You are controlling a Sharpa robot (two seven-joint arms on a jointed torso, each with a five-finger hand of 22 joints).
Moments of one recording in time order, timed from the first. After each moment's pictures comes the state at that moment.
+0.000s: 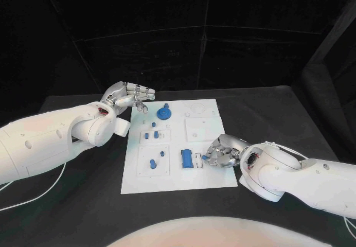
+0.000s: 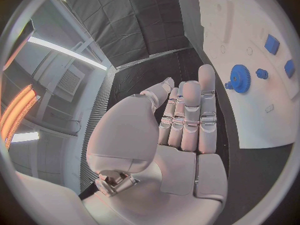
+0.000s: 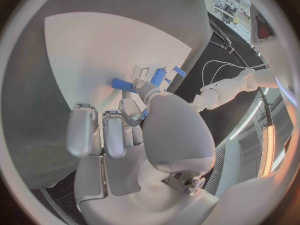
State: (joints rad) left arm 1.21 -0.81 -0.08 1.40 -0.21 -0.29 0.27; left_hand 1.31 -0.06 0.39 -0.05 0.05 1.03 0.18 0.12 0.07 1.12 0.10 0.21 0.11 1.22 0.02 1.03 0.56 0.17 1.25 0.11 0.53 0.78; right arm 0.97 -0.96 -0.04 1.90 -1.30 -0.40 -0.59; right_hand 1.33 -0.07 0.35 0.07 0.25 0.98 0.09 0.28 0.32 1.37 0.01 1.11 1.25 1.47 -0.07 1.45 1.31 0.09 1.45 0.04 1.40 1.22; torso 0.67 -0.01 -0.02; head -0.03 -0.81
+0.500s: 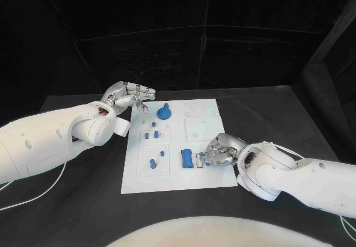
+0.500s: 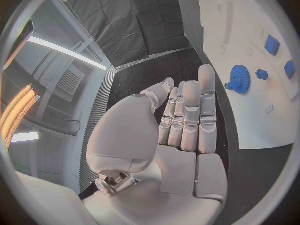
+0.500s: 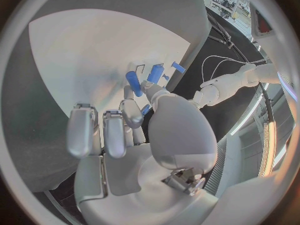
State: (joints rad) left arm 1.21 -0.81 -0.08 1.40 -0.21 -0.29 0.27; left_hand 1.31 -0.06 0.39 -0.05 0.05 1.03 0.18 0.12 0.07 1.12 0.10 0.22 0.11 1.22 0.02 1.03 0.56 0.17 1.25 0.11 0.53 0.78; right arm 0.97 -0.94 -0.04 1.89 -1.28 -0.43 -0.60; right_hand 1.20 -0.09 0.31 0.11 0.30 1.02 0.08 0.29 0.34 1.39 0.00 1.12 1.26 1.46 -0.07 1.45 1.31 0.09 1.45 0.04 1.40 1.23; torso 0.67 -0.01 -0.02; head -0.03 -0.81
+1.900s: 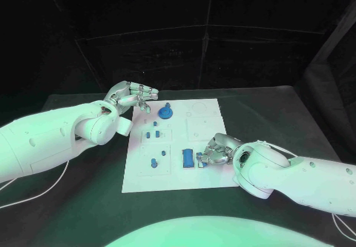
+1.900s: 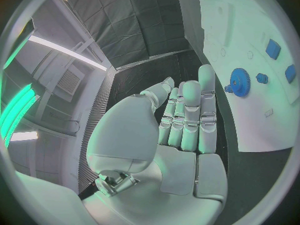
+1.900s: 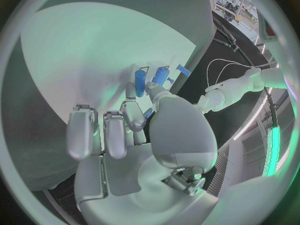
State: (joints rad) left arm 1.21 -0.81 -0.08 1.40 -0.21 -0.28 0.26; left_hand 1.31 -0.06 0.39 -0.06 0.05 1.03 0.18 0.12 0.07 1.11 0.10 0.22 0.11 1.22 0.02 1.03 0.55 0.17 1.25 0.11 0.53 0.78; right arm 0.97 -0.87 -0.04 1.85 -1.31 -0.41 -0.66; right_hand 1.18 -0.07 0.22 0.15 0.38 1.07 0.05 0.34 0.37 1.42 -0.03 1.13 1.27 1.47 -0.09 1.46 1.31 0.07 1.46 0.02 1.41 1.25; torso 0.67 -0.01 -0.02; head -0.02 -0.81
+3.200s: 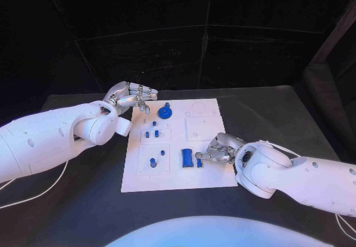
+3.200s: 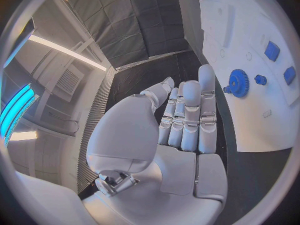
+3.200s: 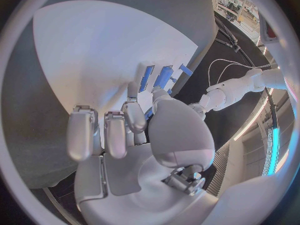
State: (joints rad) left arm 1.21 -0.81 -0.08 1.40 -0.21 -0.27 0.25; left_hand 1.31 -0.06 0.39 -0.05 0.05 1.02 0.18 0.12 0.07 1.11 0.10 0.22 0.11 1.22 0.02 1.03 0.55 0.17 1.25 0.11 0.53 0.78; right arm 0.97 -0.90 -0.04 1.85 -1.32 -0.41 -0.65; right_hand 1.11 -0.05 -0.02 0.29 0.17 1.09 0.04 0.35 0.41 1.43 -0.04 1.14 1.29 1.46 -0.09 1.47 1.31 0.07 1.47 0.02 1.42 1.27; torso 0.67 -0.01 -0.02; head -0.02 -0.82
